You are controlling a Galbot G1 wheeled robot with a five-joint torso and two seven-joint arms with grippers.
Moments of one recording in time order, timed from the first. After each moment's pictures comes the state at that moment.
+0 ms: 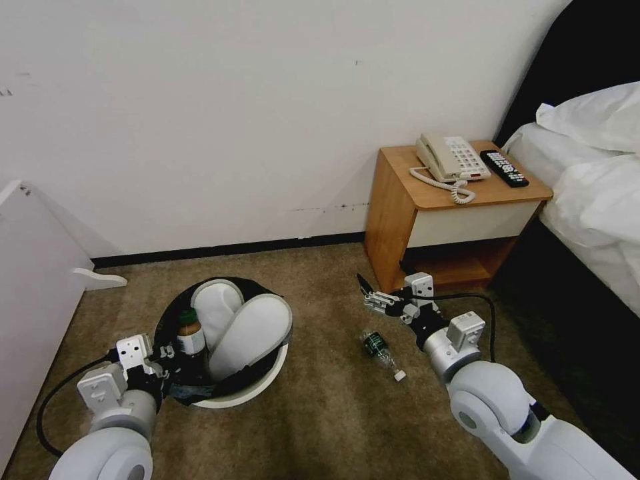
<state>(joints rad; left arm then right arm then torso) 1.63 -1.32 -0.68 -2.34 -0.60 0.58 -0.45 -1.18 0.88 0.12 2.14 0.58 -0.17 0.27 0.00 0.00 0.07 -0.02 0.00</state>
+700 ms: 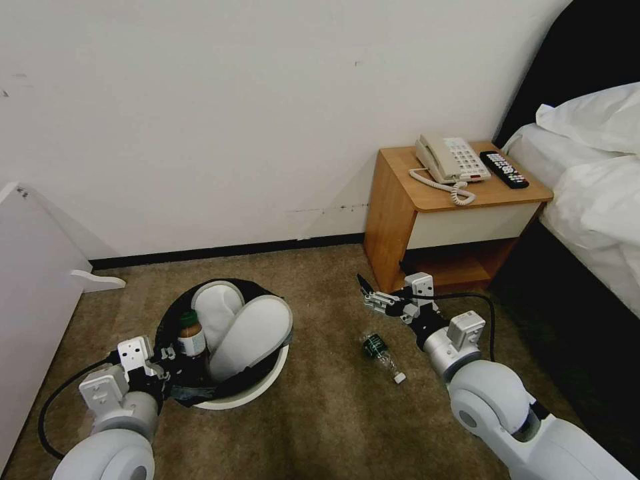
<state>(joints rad) 1.63 -1.33 -0.67 -2.34 -0.59 0.58 -0.45 -1.18 0.88 0.12 2.14 0.60 -0.18 0.27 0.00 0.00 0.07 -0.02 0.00</state>
